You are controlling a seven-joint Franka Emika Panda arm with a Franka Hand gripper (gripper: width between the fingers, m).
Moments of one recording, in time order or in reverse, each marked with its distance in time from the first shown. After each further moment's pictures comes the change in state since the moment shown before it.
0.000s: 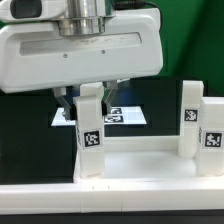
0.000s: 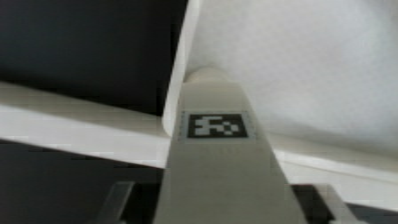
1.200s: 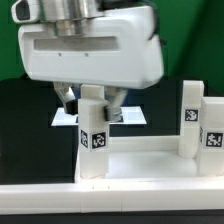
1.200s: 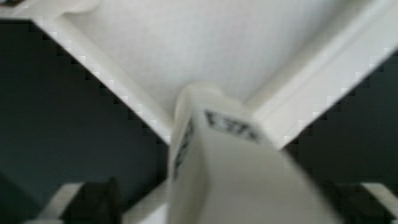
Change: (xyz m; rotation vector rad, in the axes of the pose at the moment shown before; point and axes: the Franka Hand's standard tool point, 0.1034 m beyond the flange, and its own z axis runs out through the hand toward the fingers) arm 0.000 -0.012 0.000 0.039 -0.044 0.779
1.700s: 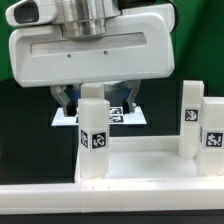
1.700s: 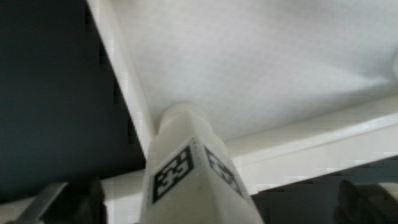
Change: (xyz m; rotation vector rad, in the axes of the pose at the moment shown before) arm -0.008 0.003 0.000 -0.014 -0.006 -0.489
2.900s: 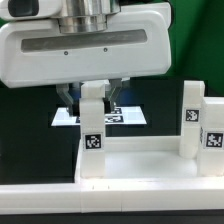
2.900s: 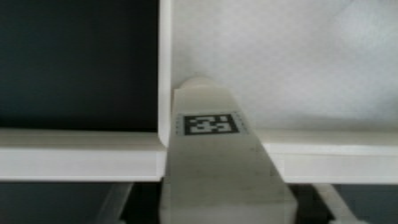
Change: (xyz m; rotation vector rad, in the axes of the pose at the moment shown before) arm 0.012 0.005 -0.005 -0.032 -0.013 0.171
